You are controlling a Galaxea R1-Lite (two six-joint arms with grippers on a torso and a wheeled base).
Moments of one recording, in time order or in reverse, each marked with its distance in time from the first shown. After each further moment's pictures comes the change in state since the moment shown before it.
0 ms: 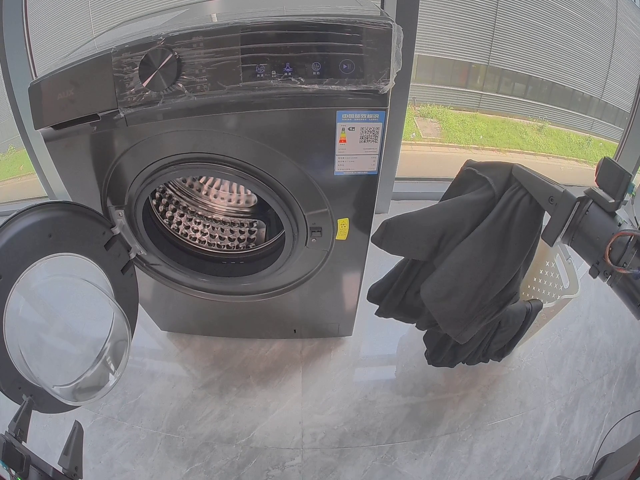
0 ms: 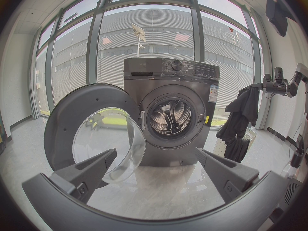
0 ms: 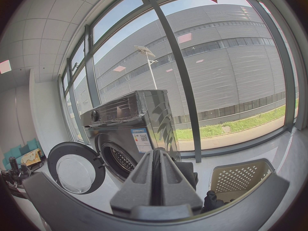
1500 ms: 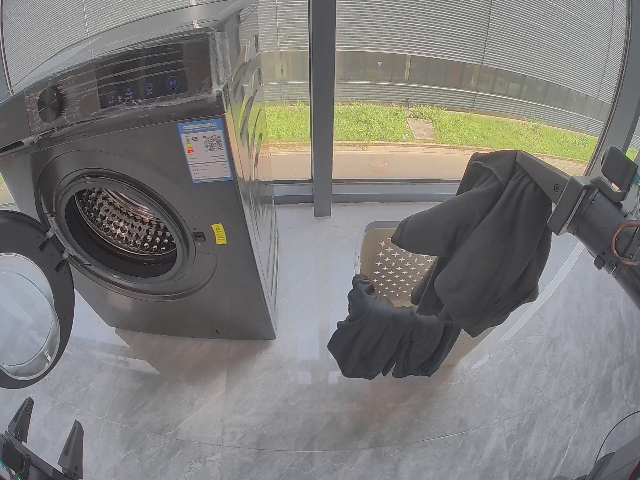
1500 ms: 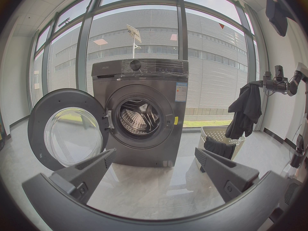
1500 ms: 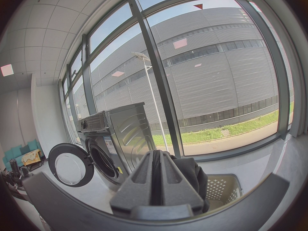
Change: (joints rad) left arm 0.000 0.000 0.000 0.000 -0.001 0.000; right arm 0.003 -0.012 -0.026 0.002 -0.001 -0.001
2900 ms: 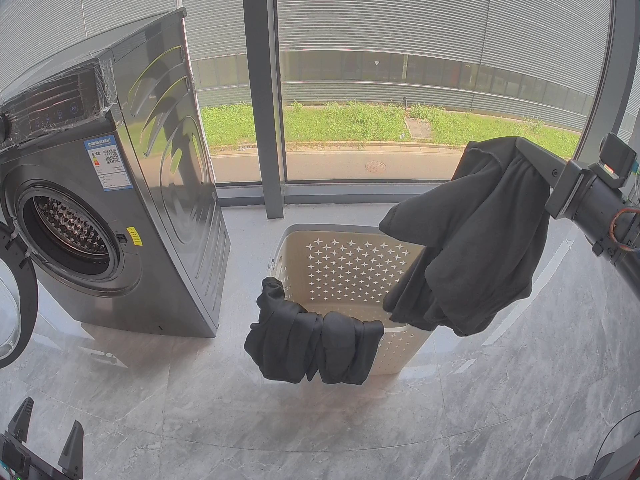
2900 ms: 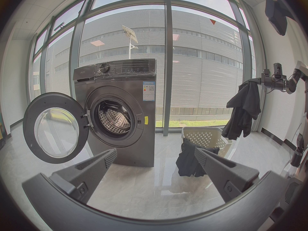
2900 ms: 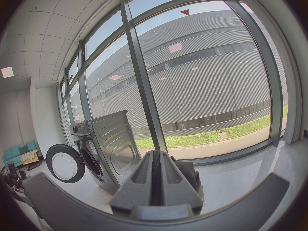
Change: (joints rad) left arm 0.000 0.000 0.000 0.000 0.002 0.006; right arm 0.000 0.018 -0.047 0.000 -0.024 -0.008
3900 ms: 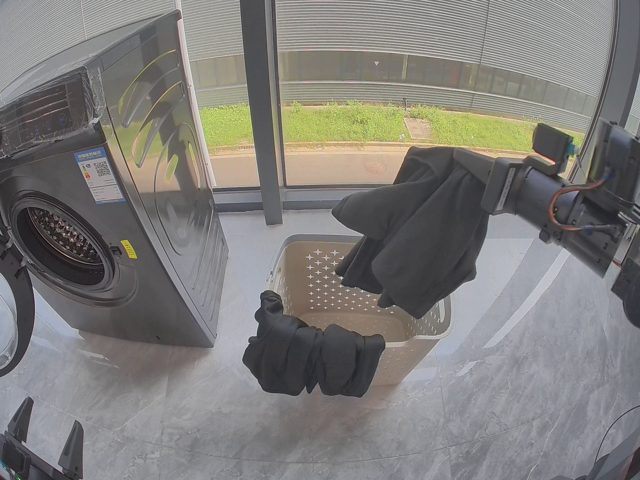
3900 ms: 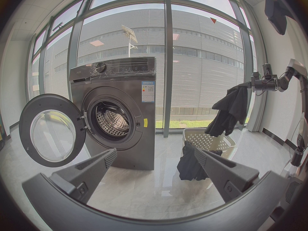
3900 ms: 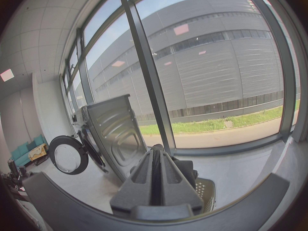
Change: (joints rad) left arm 0.000 0.000 0.000 0.000 0.001 0.005; right arm 0.044 0.192 -0.200 0.158 0.044 0.010
